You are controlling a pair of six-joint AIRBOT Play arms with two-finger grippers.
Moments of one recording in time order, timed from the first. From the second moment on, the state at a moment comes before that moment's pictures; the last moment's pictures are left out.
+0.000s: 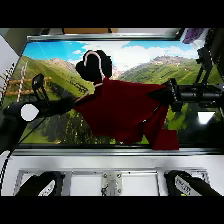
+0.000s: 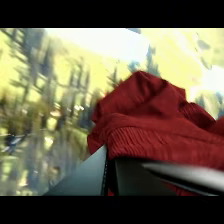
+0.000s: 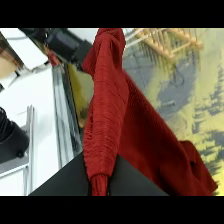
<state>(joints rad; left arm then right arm) -0.15 -0.92 0.89 1.37 -0.92 -1.98 -0.19 -1.12 1.08 -0.15 1.58 0.28</state>
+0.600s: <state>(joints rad) -0.20 -0.96 1.34 1.38 -1.18 -1.78 -0.18 -1.12 0.89 -0.14 1.59 0.18</state>
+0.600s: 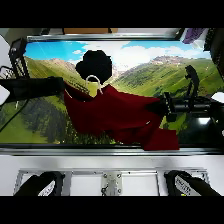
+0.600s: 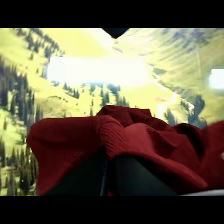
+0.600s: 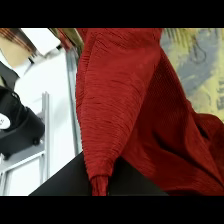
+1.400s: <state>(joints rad) -0.36 -0.95 1.56 1.67 -1.59 -1.84 0.07 -1.10 0.80 0.25 1.38 0.02</state>
